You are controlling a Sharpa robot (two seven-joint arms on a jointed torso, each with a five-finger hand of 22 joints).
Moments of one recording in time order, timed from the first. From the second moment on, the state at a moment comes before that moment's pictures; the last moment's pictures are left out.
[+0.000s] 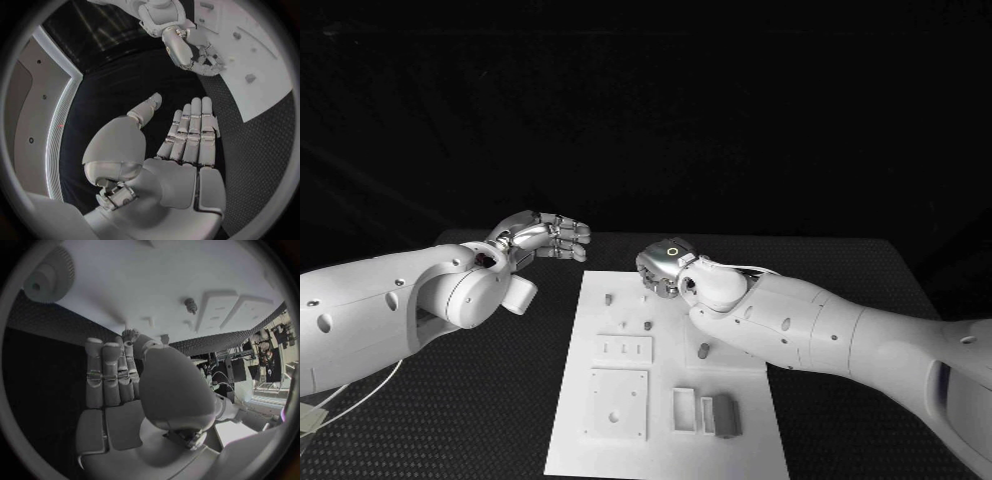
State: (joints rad) left arm 1.43 -0.83 -0.19 1.39 -0.18 -0.23 0.18; left_hand 1.05 -0.07 0.51 -0.25 0.05 0.68 0.19 0.34 0.44 1.00 0.18 0.07 0.13 0.92 0.13 0.33 0.73 0.04 0.94 0.03 0.07 0.78; right arm 1.23 -0.32 -0.11 0.97 -1.89 -0.37 -0.18; right_hand 1.52 -0.11 0.40 0.06 0.05 0.97 0.12 0.36 0.52 1.27 0.07 0.08 0.25 1.27 -0.05 0.99 0.87 0.16 1.19 -0.02 0.73 1.31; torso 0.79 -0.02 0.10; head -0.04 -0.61
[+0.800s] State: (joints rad) left arm 1.43 -0.83 -0.19 1.39 -0.18 -0.23 0.18; left_hand 1.05 -0.07 0.51 -0.25 0.05 0.68 0.19 0.34 0.44 1.00 0.18 0.07 0.13 0.92 0.13 0.33 0.74 0.04 0.94 0.03 0.07 0.78; right arm 1.22 -0.31 -0.11 0.95 -1.87 -0.37 -0.18; right_hand 1.22 -0.17 0.61 -0.15 0.05 0.95 0.14 0.34 0.56 1.25 0.07 0.07 0.28 1.26 -0.04 1.00 0.86 0.16 1.21 -0.02 0.73 1.31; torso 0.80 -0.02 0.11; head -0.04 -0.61
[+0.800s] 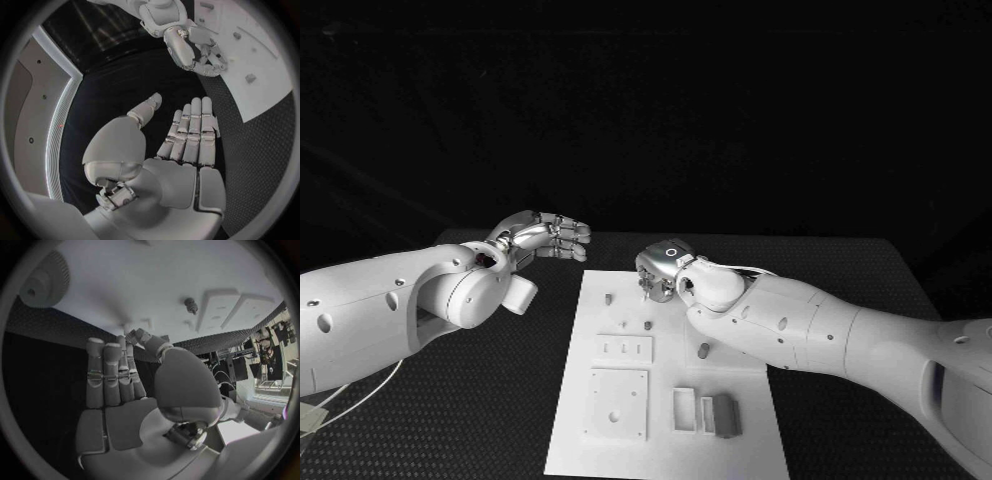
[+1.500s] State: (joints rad) left arm 1.43 -0.83 -0.19 1.39 -0.18 -0.24 0.18; left_hand 1.05 -0.07 0.51 -0.25 0.05 0.68 0.19 0.34 0.44 1.00 0.18 0.07 0.13 0.92 0.13 0.33 0.74 0.04 0.94 0.03 0.07 0.78; right arm 1.22 -0.31 -0.11 0.95 -1.87 -0.36 -0.19; right_hand 1.17 -0.12 0.66 -0.23 0.05 0.95 0.13 0.34 0.58 1.25 0.07 0.07 0.30 1.26 -0.04 1.00 0.86 0.16 1.21 -0.02 0.73 1.31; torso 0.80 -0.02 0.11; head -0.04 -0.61
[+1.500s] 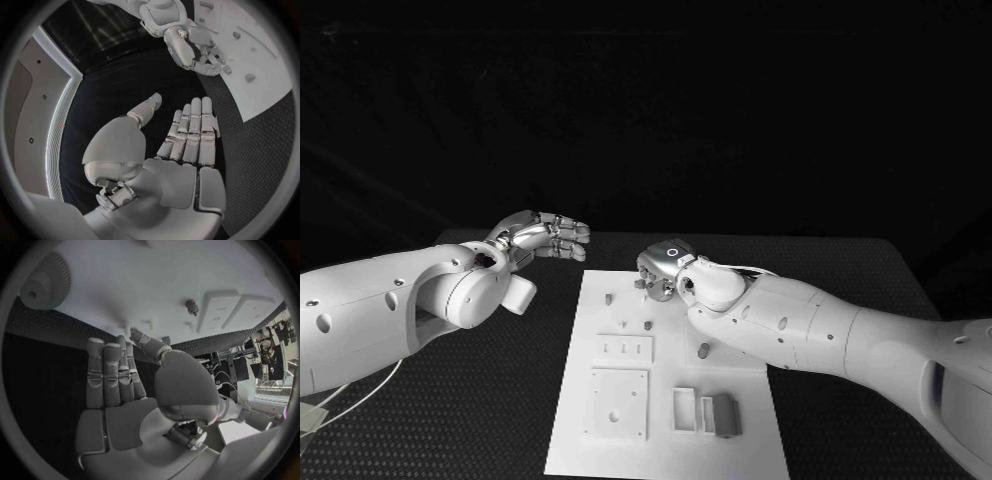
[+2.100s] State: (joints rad) left arm 1.43 -0.83 -0.19 1.39 -0.18 -0.24 0.18; left_hand 1.05 -0.07 0.51 -0.25 0.05 0.68 0.19 0.34 0.44 1.00 0.18 0.07 0.13 0.92 0.13 0.33 0.74 0.04 0.94 0.03 0.07 0.78; right arm 1.22 -0.32 -0.11 0.95 -1.84 -0.38 -0.18; right_hand 1.06 -0.22 0.66 -0.20 0.05 0.88 0.17 0.29 0.57 1.18 0.09 0.06 0.29 1.25 -0.02 1.00 0.86 0.16 1.21 -0.02 0.73 1.31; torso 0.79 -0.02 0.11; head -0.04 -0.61
